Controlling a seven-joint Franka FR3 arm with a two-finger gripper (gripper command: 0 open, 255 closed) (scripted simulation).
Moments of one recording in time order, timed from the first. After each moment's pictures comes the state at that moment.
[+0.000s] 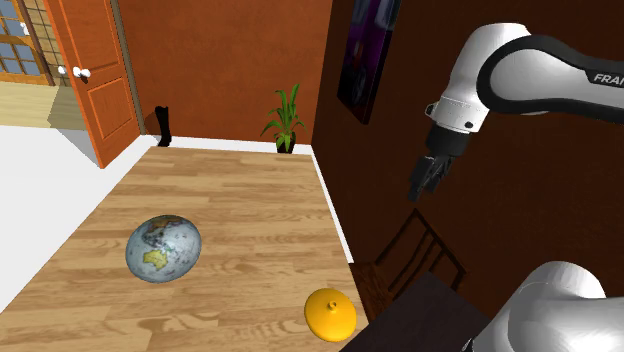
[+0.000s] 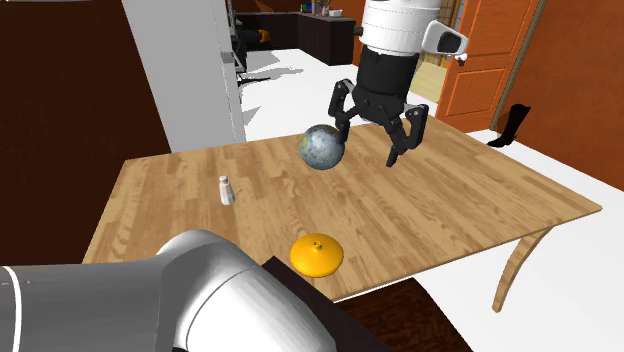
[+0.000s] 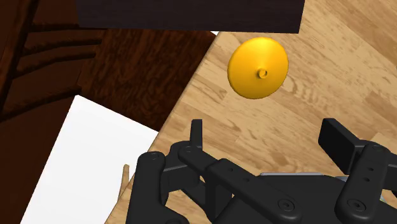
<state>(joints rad) 0.00 -0.83 -0.02 -2.44 0.09 1.59 -0.06</state>
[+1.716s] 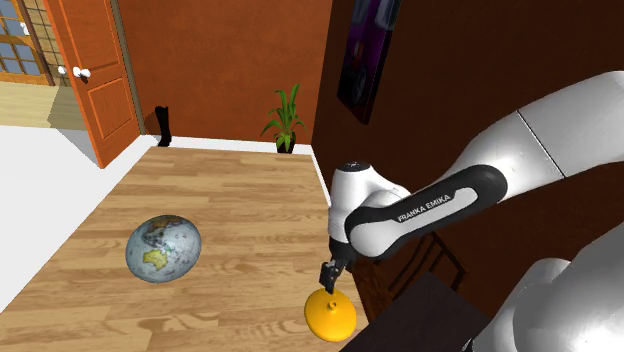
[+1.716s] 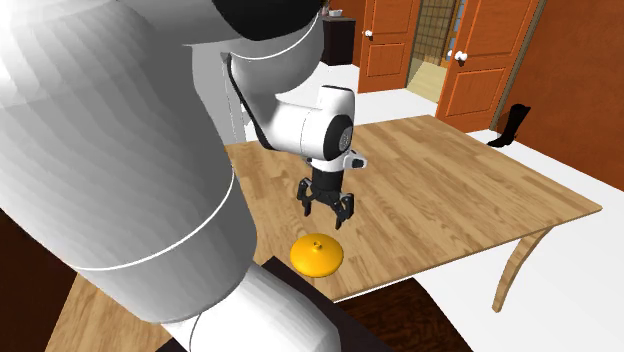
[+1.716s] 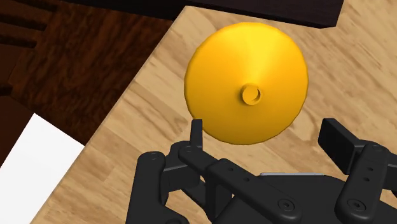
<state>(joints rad) 0.11 -0.17 0.30 -2.65 0.12 2.35 0.14</state>
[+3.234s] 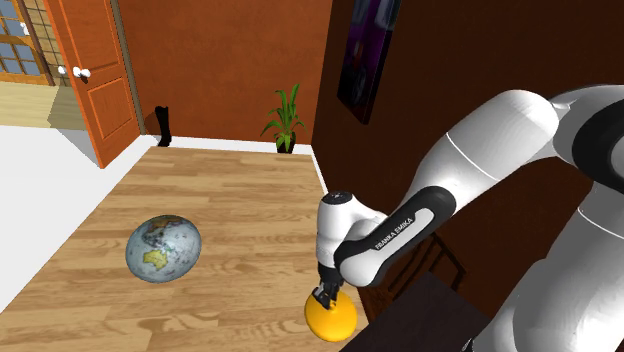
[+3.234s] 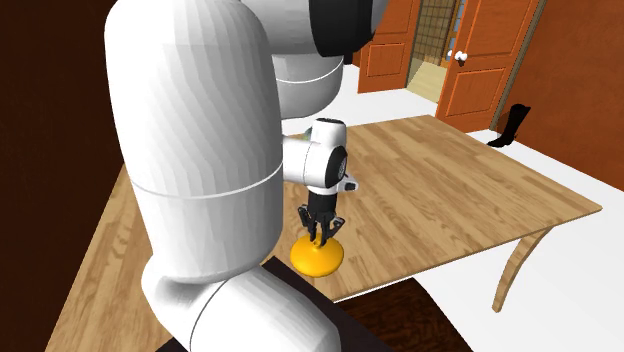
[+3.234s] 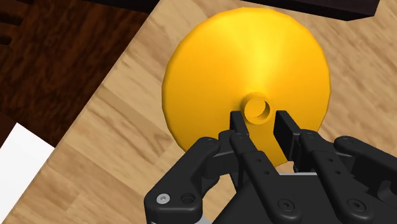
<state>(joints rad) 0.11 0.09 0.31 -2.63 0.00 2.57 0.24</state>
